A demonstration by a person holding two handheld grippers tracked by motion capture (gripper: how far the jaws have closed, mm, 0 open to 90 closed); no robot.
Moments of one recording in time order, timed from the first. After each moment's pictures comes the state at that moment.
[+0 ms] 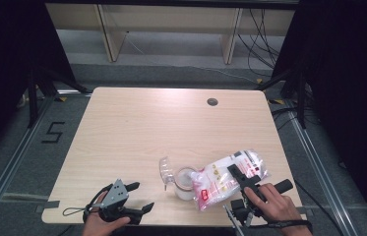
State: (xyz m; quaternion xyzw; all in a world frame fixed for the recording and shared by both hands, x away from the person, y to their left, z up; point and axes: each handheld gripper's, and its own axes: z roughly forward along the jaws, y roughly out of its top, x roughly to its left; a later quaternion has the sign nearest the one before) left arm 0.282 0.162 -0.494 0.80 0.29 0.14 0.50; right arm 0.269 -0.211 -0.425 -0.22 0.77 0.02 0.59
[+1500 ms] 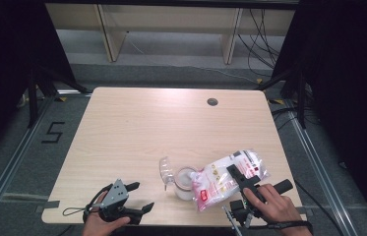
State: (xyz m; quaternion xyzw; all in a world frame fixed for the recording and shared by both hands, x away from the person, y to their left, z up) left arm 0.282 0.161 -0.494 0.80 0.29 0.15 0.51; right arm 0.267 -0.207 -0.420 -0.24 0.77 0.01 0.59
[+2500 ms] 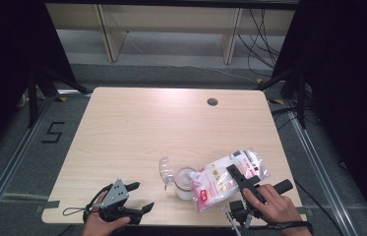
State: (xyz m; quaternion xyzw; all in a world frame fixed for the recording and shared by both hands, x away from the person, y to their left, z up) left arm 0.282 0.162 -0.494 0.80 0.29 0.14 0.50; right arm 0.265 -0.207 -0.420 -0.23 0.77 0.00 0.60
